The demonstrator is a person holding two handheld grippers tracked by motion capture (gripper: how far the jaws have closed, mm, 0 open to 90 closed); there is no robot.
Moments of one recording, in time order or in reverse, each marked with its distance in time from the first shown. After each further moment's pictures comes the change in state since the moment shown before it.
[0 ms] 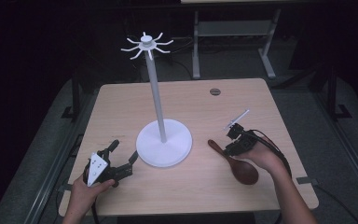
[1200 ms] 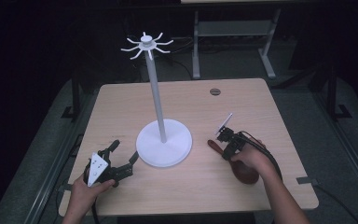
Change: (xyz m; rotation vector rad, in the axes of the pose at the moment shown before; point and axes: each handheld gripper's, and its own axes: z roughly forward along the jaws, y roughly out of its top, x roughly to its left) left arm -0.001 0.000 0.000 0.000 -0.010 0.007; right arm -0.002 0.013 0.042 0.233 -0.096 0.061
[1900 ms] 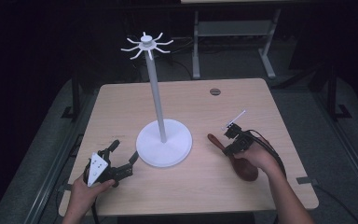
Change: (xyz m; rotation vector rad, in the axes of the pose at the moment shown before) left arm 0.000 0.000 0.000 0.001 0.001 -0.001; right arm -0.015 -0.016 -0.016 -0.196 0.084 0.009
